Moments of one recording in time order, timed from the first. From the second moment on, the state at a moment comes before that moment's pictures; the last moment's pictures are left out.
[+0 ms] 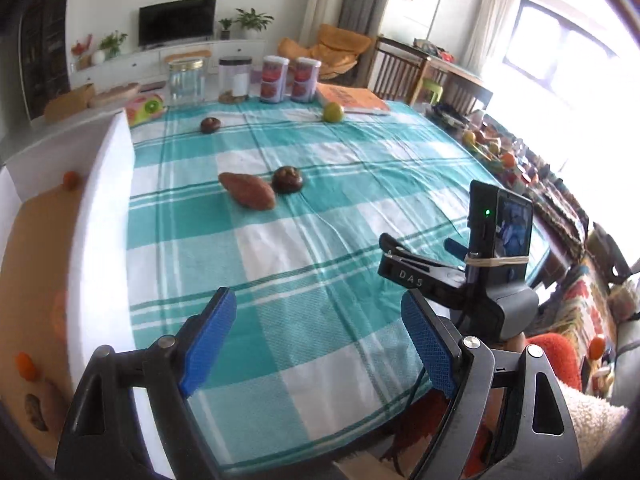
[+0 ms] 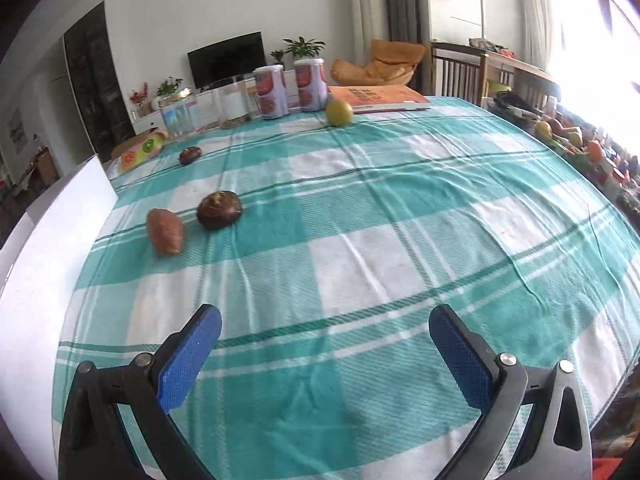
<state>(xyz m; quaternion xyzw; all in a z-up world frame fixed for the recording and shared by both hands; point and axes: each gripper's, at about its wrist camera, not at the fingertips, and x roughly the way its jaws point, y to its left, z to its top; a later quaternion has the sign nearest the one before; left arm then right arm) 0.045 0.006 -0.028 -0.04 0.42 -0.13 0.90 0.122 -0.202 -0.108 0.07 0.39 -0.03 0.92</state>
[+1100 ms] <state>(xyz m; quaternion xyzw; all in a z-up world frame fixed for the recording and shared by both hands) 0.120 0.014 -0.136 -0.01 0.44 0.00 0.90 0.134 -0.200 -0.133 0.07 0.43 -0.04 0.90</state>
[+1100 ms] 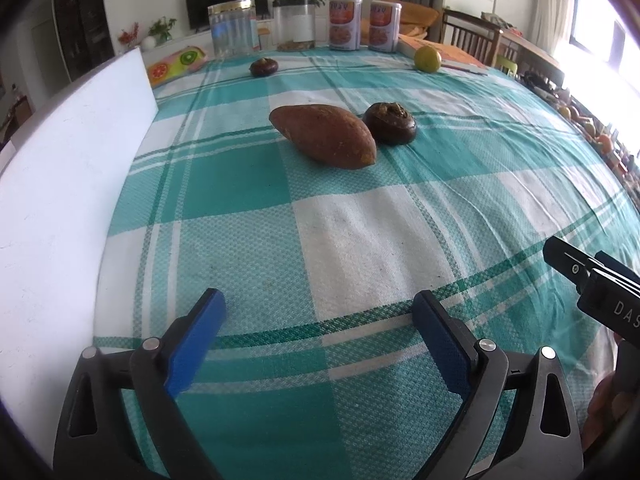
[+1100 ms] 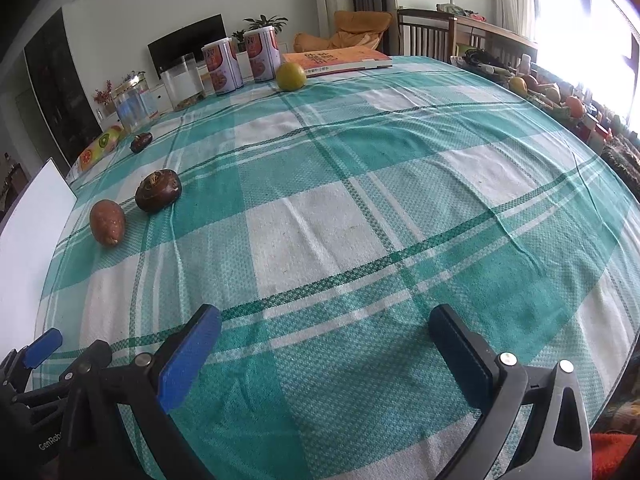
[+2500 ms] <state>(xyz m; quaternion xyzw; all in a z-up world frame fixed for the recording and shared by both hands) 0.173 0.051 -0.109 -0.19 0.43 0.03 0.88 0.139 -0.193 -0.137 0.04 0.44 -0.05 0.90</state>
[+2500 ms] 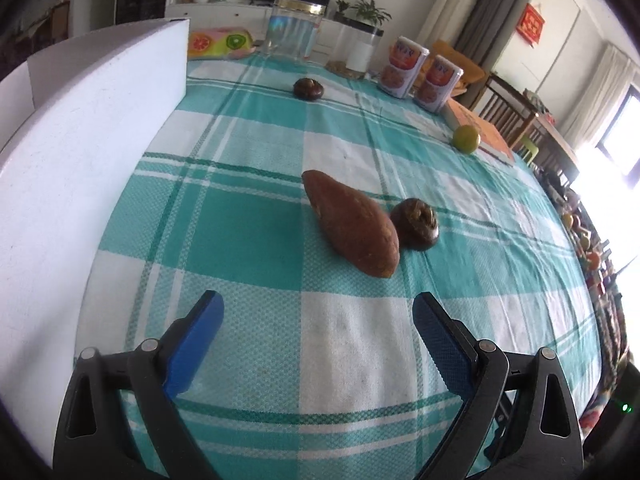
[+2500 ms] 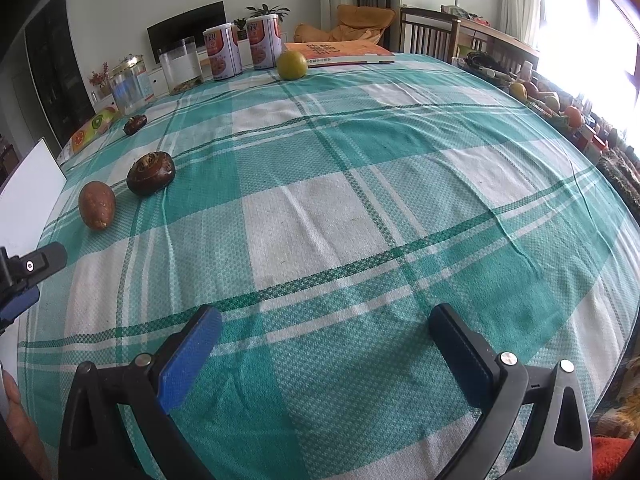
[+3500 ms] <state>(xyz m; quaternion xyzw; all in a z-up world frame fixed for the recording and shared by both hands) 0.198 0.038 -0.090 -0.11 0.43 0.00 0.89 0.133 -0.208 -0.130 0.12 0.41 -0.03 0.90</state>
